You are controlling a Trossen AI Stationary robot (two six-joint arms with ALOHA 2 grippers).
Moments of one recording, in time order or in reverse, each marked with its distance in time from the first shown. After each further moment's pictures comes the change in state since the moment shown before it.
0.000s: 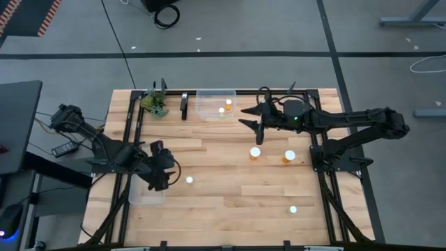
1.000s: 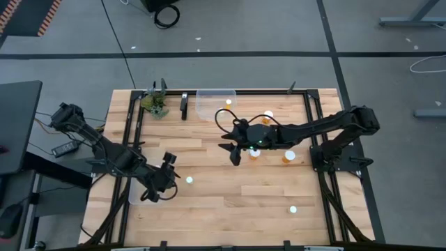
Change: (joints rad) left arm -0.059 -0.020 -0.139 0.324 0.151 0.539; right arm 0.147 0.388 0.163 -0.028 0.091 0.290
